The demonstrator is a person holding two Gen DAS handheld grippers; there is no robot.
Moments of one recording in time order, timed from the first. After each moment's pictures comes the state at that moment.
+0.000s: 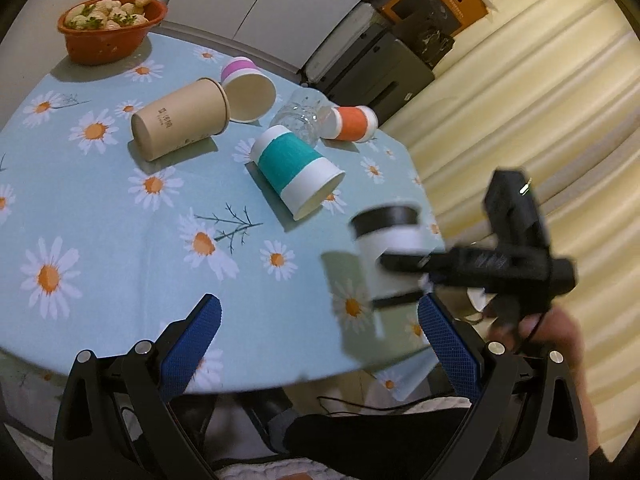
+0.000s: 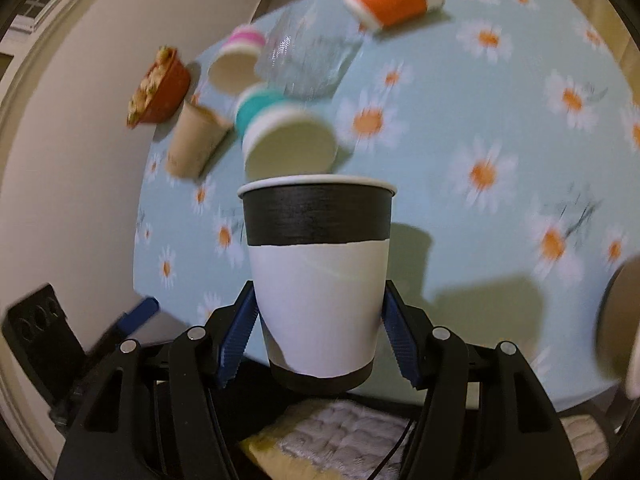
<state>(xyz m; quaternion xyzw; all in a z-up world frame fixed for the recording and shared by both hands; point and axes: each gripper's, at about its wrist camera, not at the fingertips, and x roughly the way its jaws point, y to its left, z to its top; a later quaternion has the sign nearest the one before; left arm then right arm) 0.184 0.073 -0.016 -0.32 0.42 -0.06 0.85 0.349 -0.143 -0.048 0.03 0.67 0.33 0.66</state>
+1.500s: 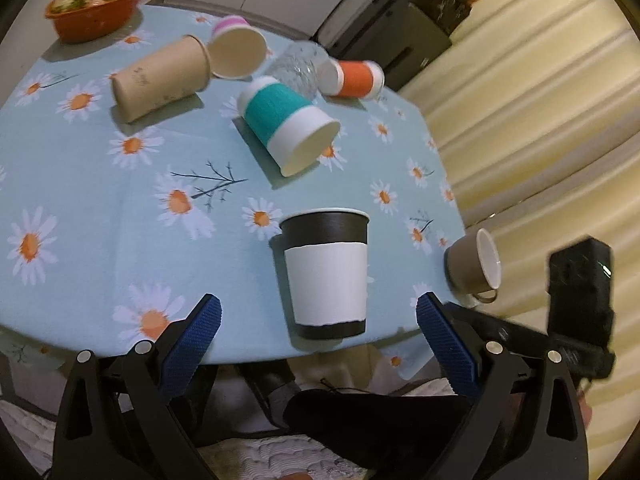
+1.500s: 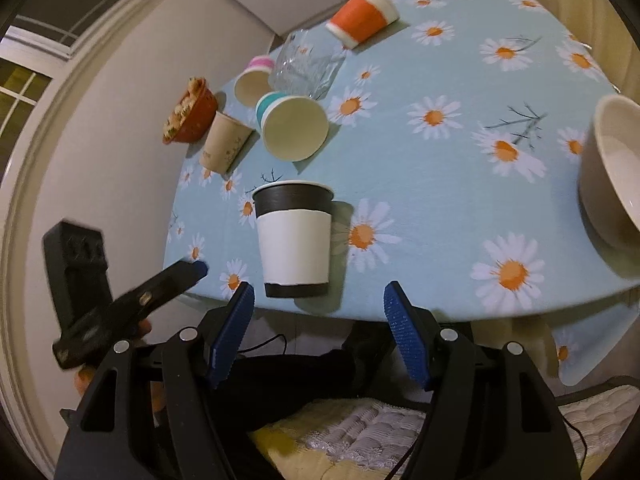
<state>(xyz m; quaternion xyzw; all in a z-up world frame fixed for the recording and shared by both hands) 0.211 0.028 -0.029 -0.29 0.50 -0.04 0.82 0.288 -0.233 -0.025 0.11 0.61 0.34 0.71</state>
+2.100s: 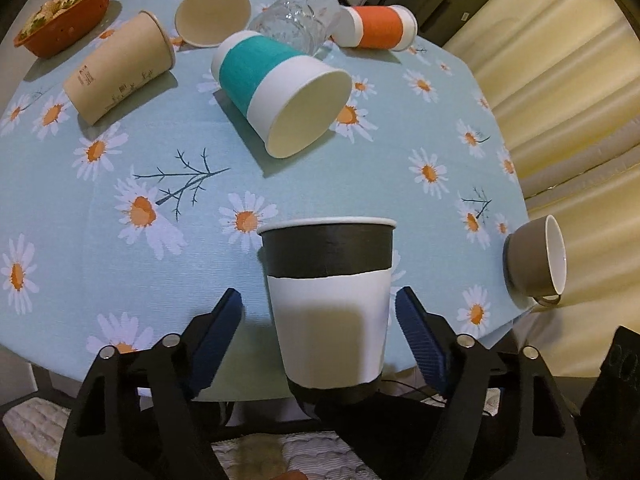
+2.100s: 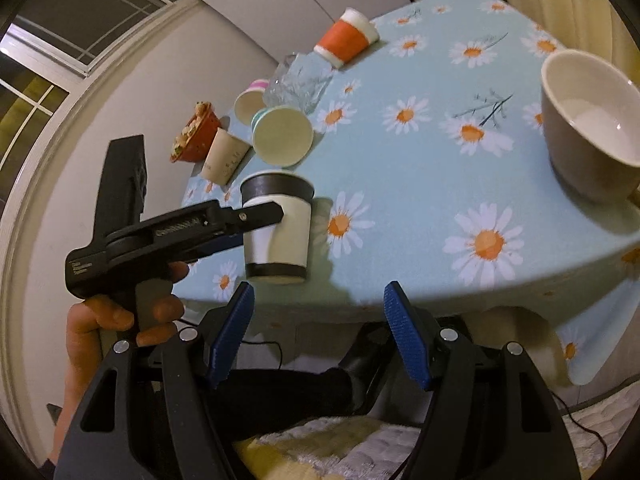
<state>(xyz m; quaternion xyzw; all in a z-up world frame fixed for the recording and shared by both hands) 0.271 -0.005 -0.065 -0.23 0.57 0.02 0.79 0.258 -0.270 -0.042 0.14 0.55 0.35 0.74</state>
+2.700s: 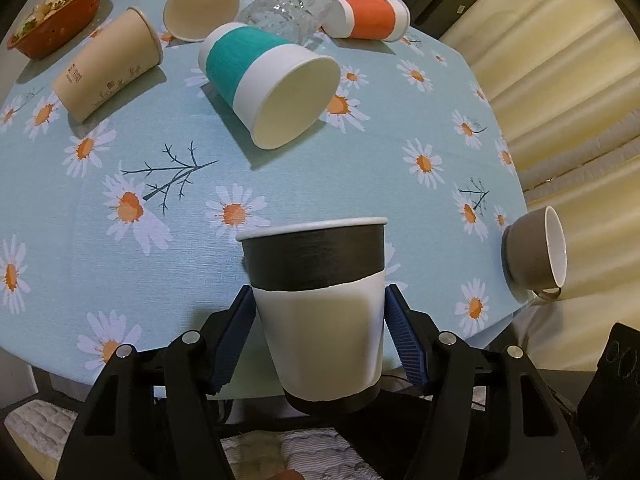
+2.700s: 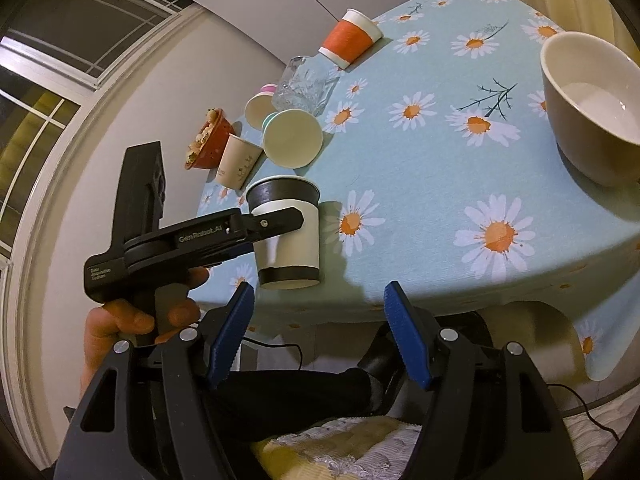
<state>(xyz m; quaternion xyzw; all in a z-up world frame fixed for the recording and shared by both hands) 0.271 -0.014 -0.067 -0.22 0.57 0.01 0.79 0.260 -0.275 -0.048 0.17 0.55 0.37 0.73</state>
